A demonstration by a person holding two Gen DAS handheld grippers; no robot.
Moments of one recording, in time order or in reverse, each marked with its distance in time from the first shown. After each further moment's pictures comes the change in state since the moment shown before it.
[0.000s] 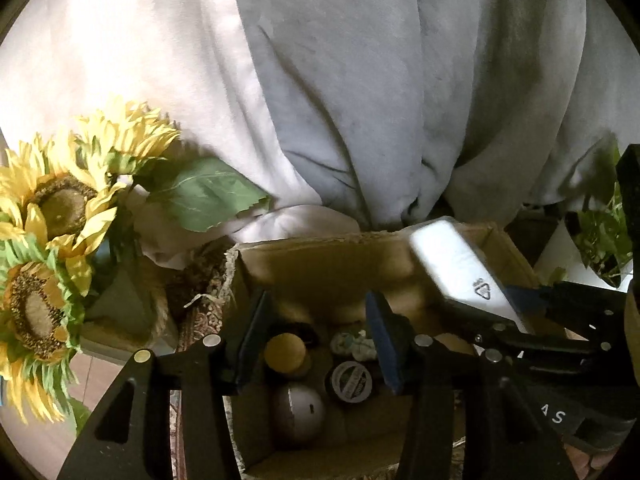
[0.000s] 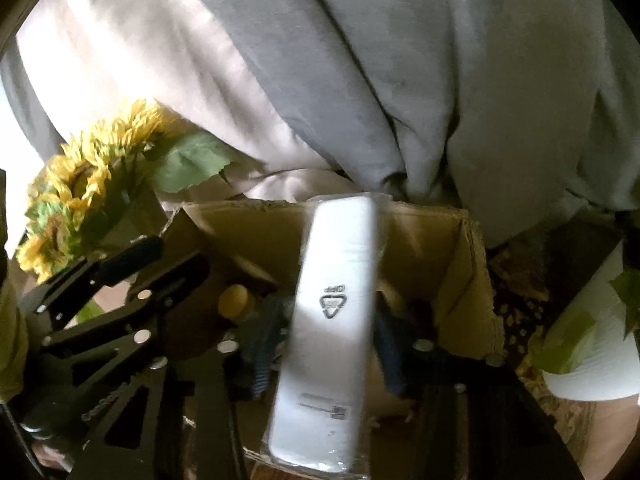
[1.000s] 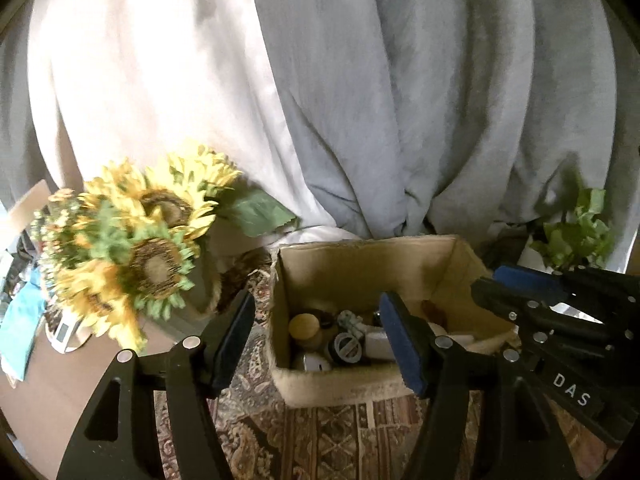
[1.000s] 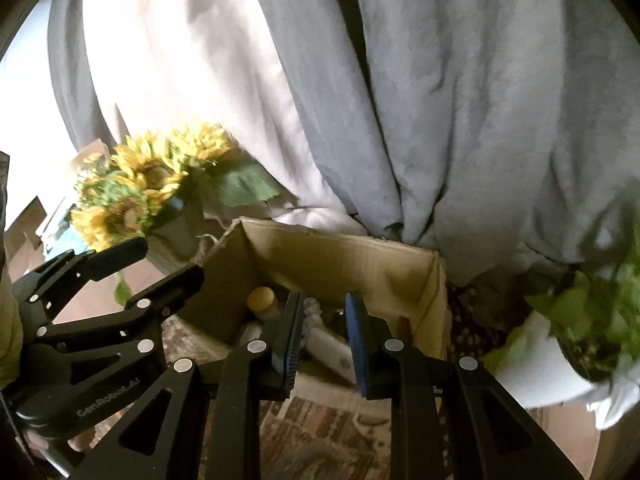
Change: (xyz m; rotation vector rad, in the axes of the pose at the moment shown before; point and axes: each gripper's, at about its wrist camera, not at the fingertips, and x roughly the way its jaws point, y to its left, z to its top) left arm -0.109 -0.011 -0.030 -0.016 -0.126 0.083; right arm -0.099 0.039 -0.020 -0.136 -0.149 -0.041
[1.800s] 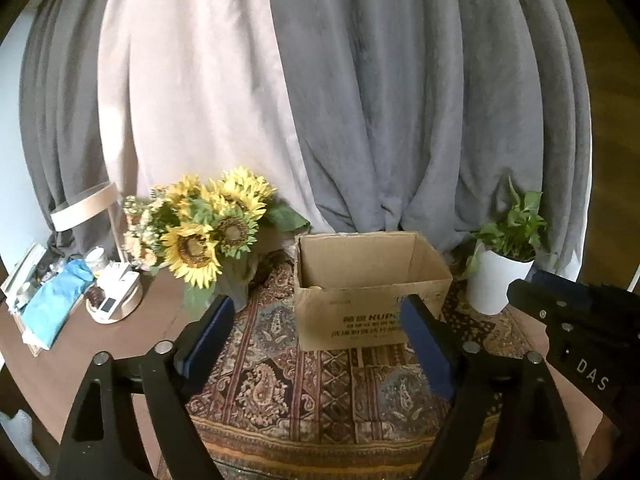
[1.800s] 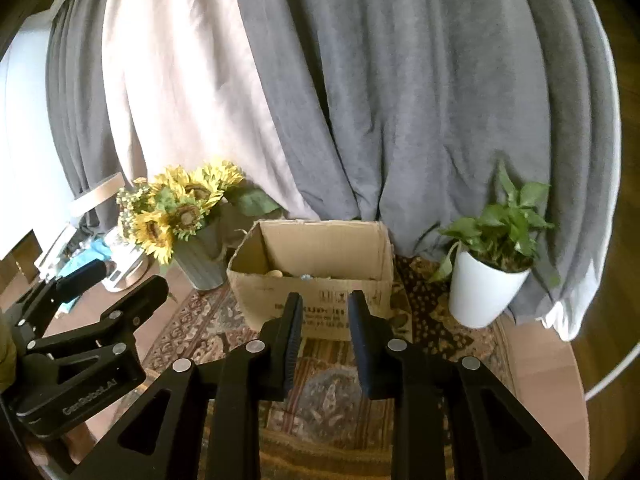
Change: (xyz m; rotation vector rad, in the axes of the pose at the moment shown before) left arm -0.165 0.004 -0.077 -0.016 -0.158 0.020; right arm -0.160 0.054 -0.093 0.111 -0.165 -0.143
